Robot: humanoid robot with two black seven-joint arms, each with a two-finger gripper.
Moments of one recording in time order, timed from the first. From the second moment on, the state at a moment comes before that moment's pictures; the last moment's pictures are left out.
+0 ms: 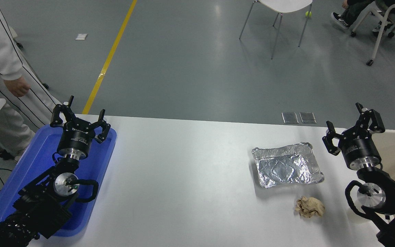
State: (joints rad) left arm -0.61 0.18 -0.87 -0.41 -0.09 -0.57 -0.51; right arm 0.35 -0.41 0.96 0.83 -0.16 0.17 0.48
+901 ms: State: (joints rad) left arm -0.61 0.18 -0.87 -0.41 -0.09 -0.57 -0.50; right arm 0.35 -0.40 0.96 0.84 -0.16 0.17 0.48
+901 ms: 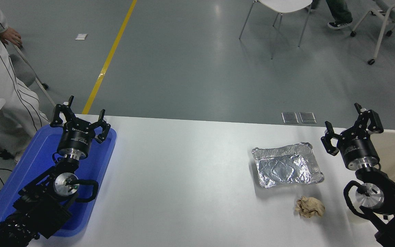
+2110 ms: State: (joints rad) left arm -0.61 0.18 -0.87 -0.41 -0.09 -0.57 -0.51; right arm 0.84 -0.78 -0.13 0.88 -0.16 0.19 0.48
